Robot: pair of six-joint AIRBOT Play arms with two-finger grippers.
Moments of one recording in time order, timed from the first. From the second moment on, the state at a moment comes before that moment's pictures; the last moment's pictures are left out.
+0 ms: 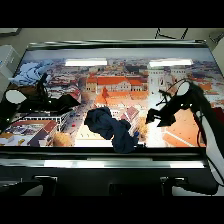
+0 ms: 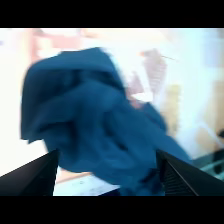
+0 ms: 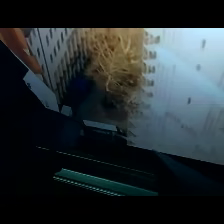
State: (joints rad) left arm -0.05 -1.23 1.05 0.83 -1.08 -1.53; right arm 0.02 -1.47 1.19 -1.20 1.50 1.57
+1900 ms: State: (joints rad) left arm -0.12 -1.35 1.11 0.69 -0.88 -1.26; right arm 0.09 -1.38 0.91 -0.82 1.12 1.53
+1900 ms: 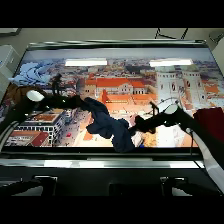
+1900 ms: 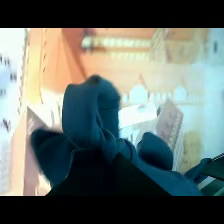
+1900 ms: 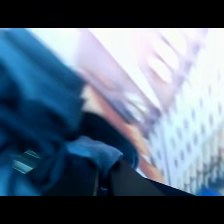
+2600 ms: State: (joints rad) left arm 0.17 -0.75 1.60 0.78 -0.78 -1.25; right arm -0.20 -0.82 1.70 -1.36 1.05 1.56
